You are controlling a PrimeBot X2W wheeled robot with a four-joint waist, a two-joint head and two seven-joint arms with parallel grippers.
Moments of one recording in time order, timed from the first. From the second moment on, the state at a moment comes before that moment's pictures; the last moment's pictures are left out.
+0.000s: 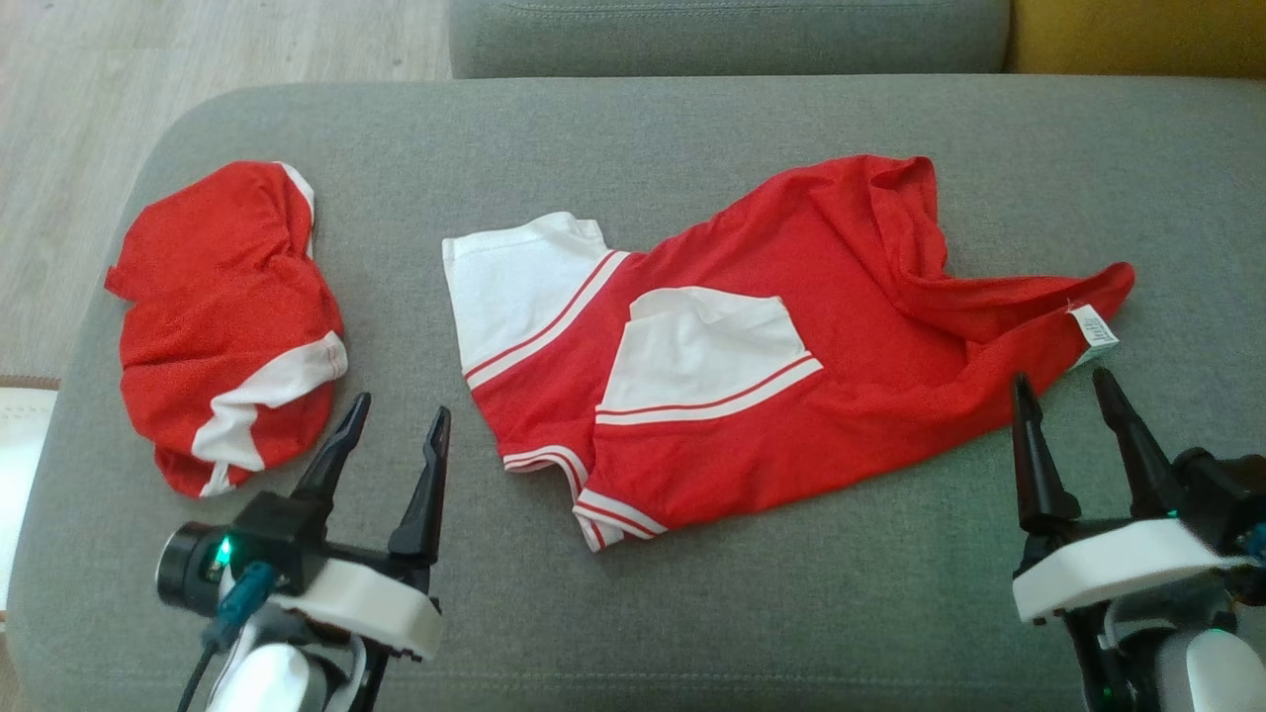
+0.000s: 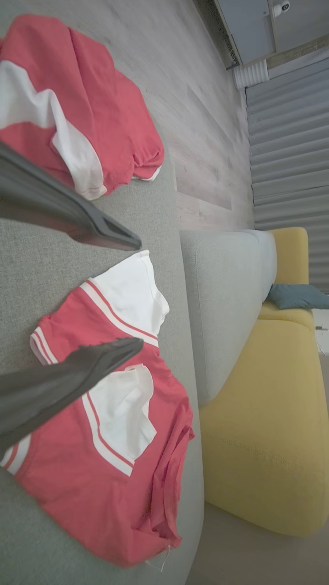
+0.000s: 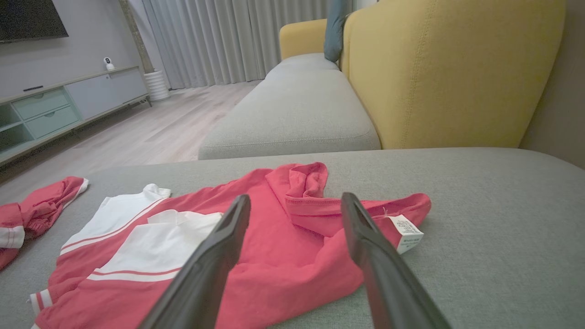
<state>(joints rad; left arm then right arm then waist) -0.04 0.26 -0.38 0.07 -0.26 0.08 -0.22 0.06 -0.05 -0.05 -0.08 0.16 0.12 0.07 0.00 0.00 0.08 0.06</state>
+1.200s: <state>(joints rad) -0.64 0.12 -0.54 0.54 -0.48 -0.12 0.21 -0.01 -0.04 0.01 -0.11 0.21 0.12 0.08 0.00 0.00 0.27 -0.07</state>
